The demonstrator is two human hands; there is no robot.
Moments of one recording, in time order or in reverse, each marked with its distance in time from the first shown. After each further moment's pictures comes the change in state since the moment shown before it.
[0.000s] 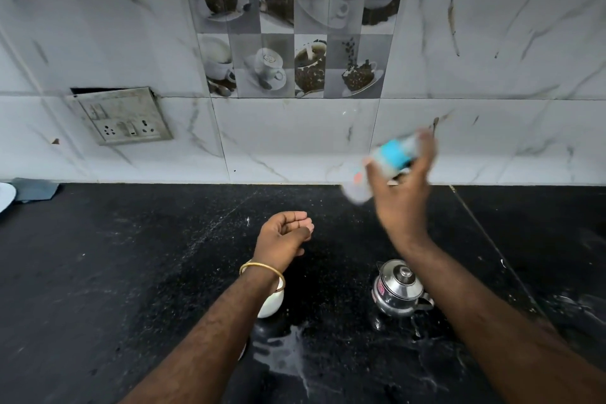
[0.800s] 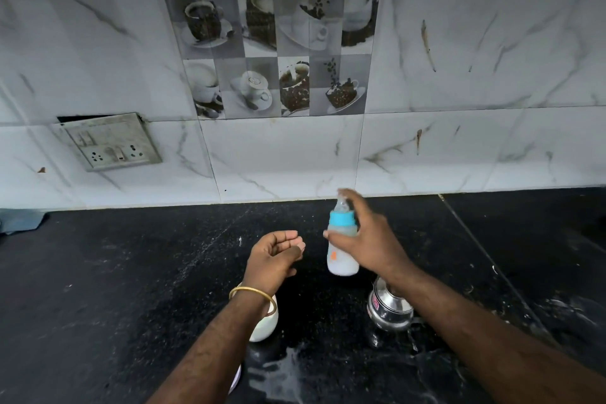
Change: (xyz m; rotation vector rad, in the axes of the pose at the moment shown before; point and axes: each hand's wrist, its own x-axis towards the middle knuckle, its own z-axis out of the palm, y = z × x) left_hand 0.001 -0.005 -0.003 0.000 -0.009 -0.007; right_hand -0.024 0.023 -0.003 -0.231 -0.485 0.124
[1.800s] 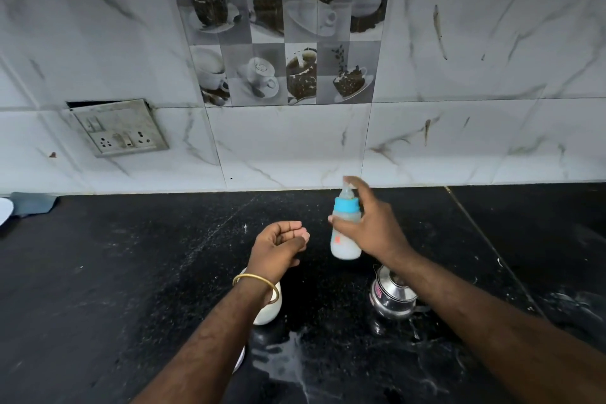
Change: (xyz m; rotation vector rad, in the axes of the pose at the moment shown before) left_hand -0.004 -0.002 -0.001 0.019 -0.012 -0.011; right_hand 0.005 0.004 0.004 -0.057 0.050 0.001
